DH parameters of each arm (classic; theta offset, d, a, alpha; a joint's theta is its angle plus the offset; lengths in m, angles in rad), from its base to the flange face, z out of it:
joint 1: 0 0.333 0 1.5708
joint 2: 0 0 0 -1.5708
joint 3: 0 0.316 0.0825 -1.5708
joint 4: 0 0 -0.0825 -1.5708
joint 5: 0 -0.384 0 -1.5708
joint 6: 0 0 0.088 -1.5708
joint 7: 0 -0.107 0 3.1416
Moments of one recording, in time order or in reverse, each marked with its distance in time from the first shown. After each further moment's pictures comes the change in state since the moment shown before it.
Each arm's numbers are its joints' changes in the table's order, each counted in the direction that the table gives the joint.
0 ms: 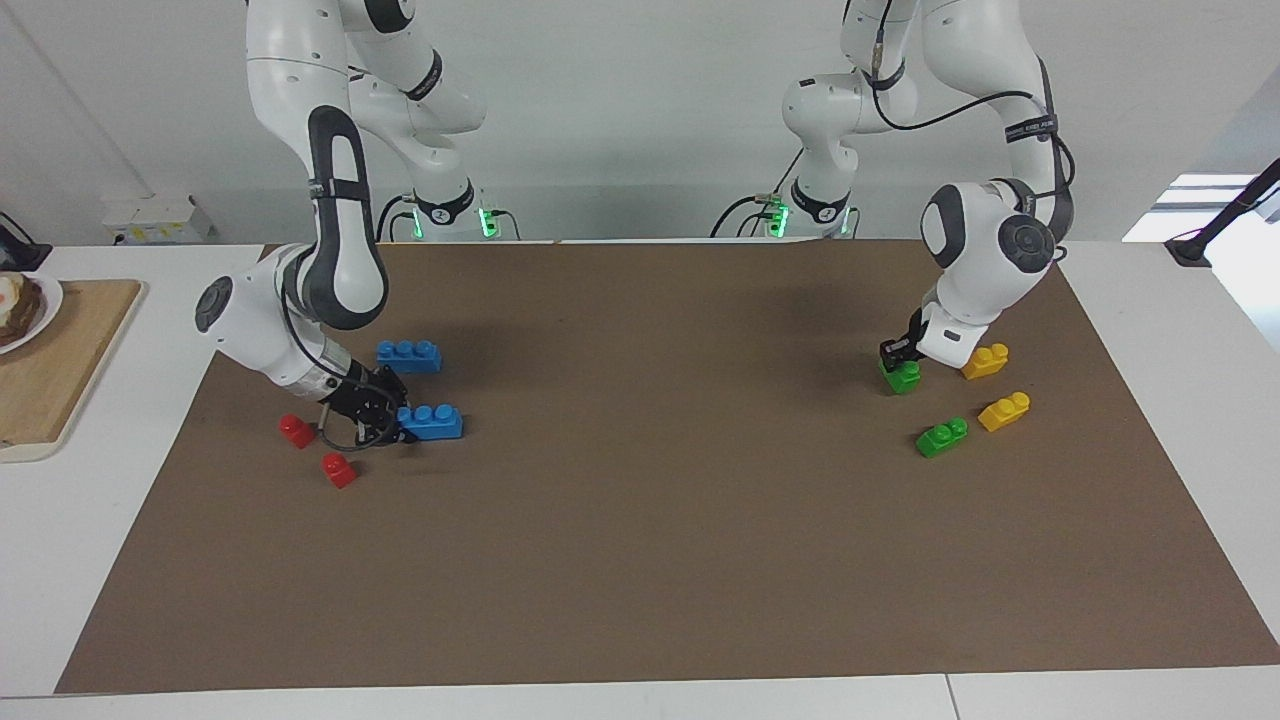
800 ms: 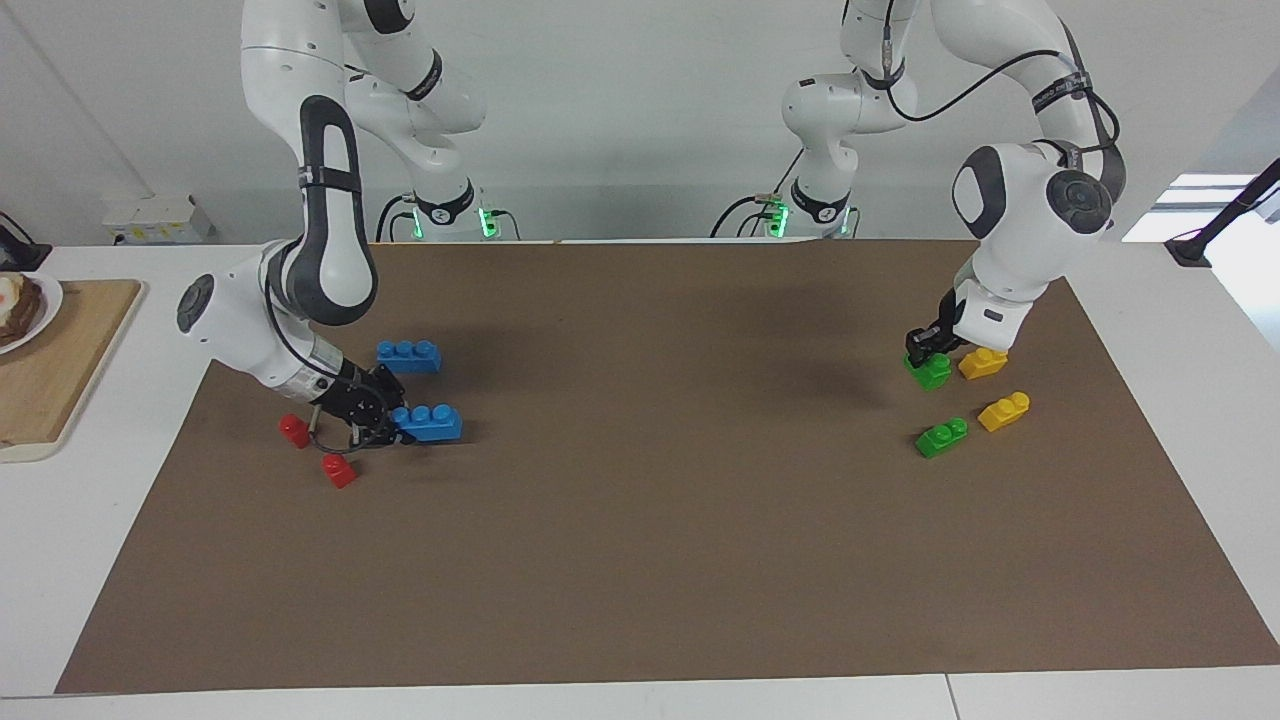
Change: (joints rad) left arm -0.004 0.007 -0.002 -0.207 0.000 -0.154 -0.036; right arm -0.002 0.000 -0.007 -0.060 -0.001 -0.079 -0.068
